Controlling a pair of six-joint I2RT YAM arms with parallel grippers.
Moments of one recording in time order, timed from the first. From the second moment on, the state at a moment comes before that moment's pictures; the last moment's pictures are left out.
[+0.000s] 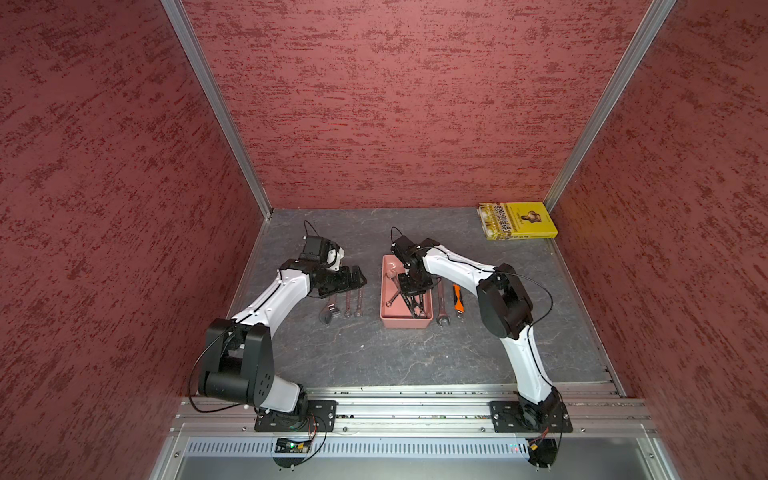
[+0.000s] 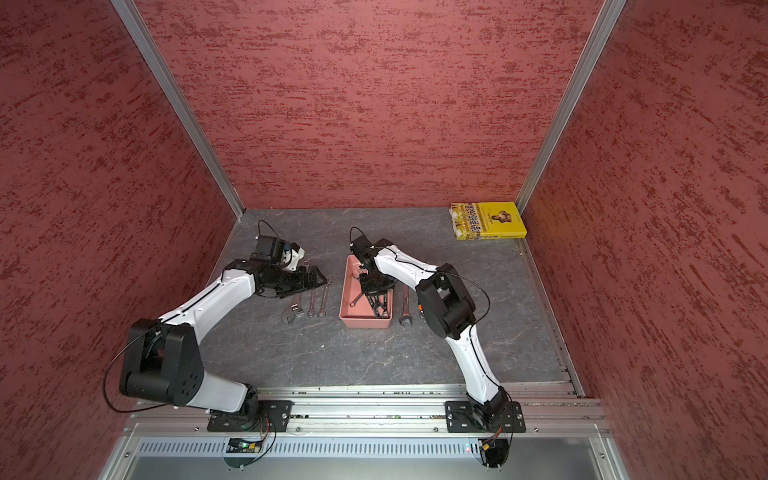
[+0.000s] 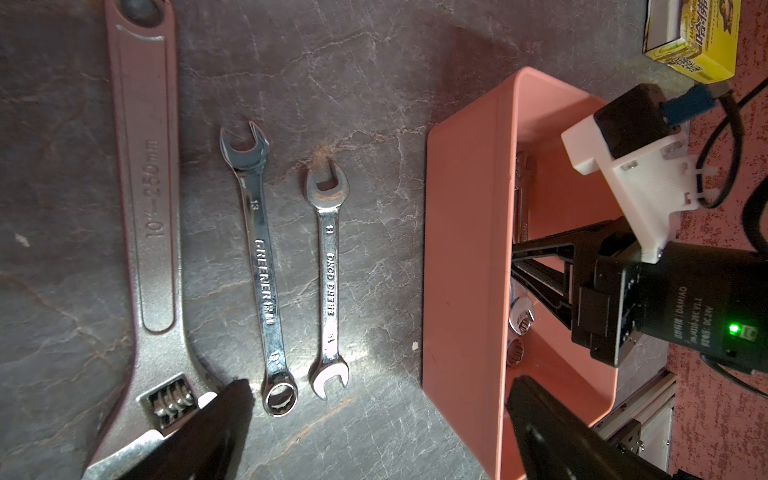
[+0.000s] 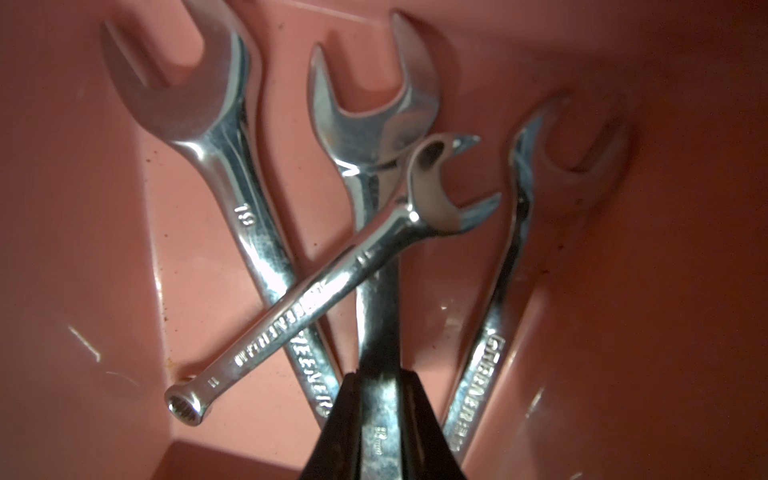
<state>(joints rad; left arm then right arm) -0.16 1.47 1.01 -0.63 0.41 -0.34 0.67 2.24 1.83 -1.03 -0.03 0.52</state>
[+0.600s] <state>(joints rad) -0.16 1.47 1.01 -0.63 0.42 -0.34 0.67 2.19 1.87 -1.12 -0.02 0.54</state>
